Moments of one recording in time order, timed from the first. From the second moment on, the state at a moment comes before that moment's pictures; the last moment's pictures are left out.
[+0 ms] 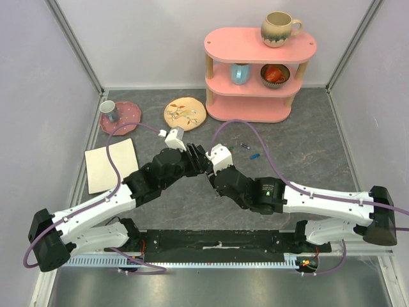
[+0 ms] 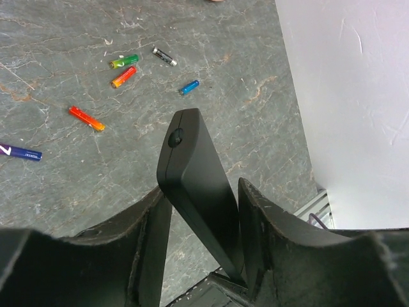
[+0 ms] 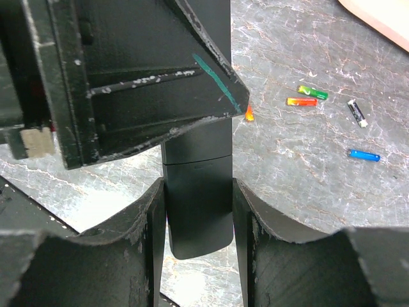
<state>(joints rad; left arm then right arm) -0.91 1.01 0.75 -0.09 -0.23 -0.89 1.29 1.23 1.02 -0.42 0.62 0.36</state>
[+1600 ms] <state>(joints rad) -0.92 0.68 0.25 0.67 -0.39 -0.79 1.03 1.00 0.55 0.28 0.12 0.93</state>
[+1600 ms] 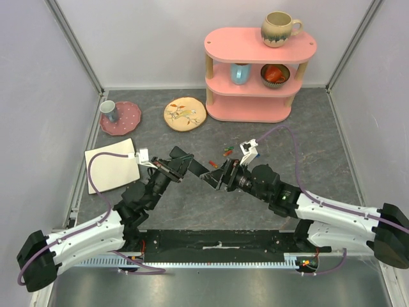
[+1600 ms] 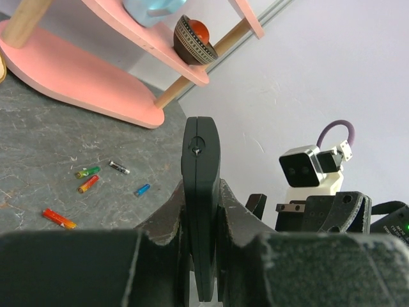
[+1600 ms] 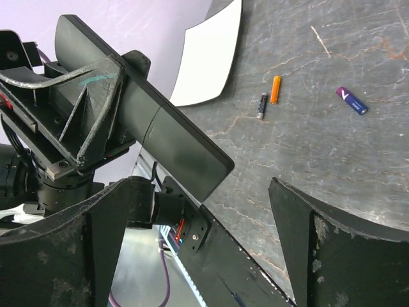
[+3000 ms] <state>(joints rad) -0.91 0.67 0.25 0.69 -0.37 -0.78 1.00 1.14 0.57 0.46 0.06 1.02</state>
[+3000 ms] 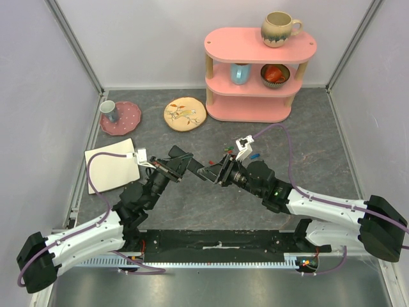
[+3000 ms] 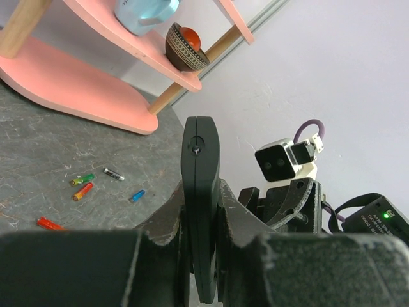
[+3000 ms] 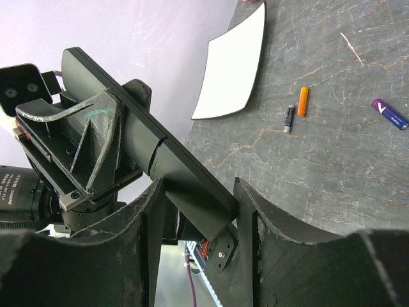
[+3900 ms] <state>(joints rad) -0.91 0.66 0.31 0.49 -0.36 -0.78 1.02 1.03 0.77 0.01 0.09 0.73</state>
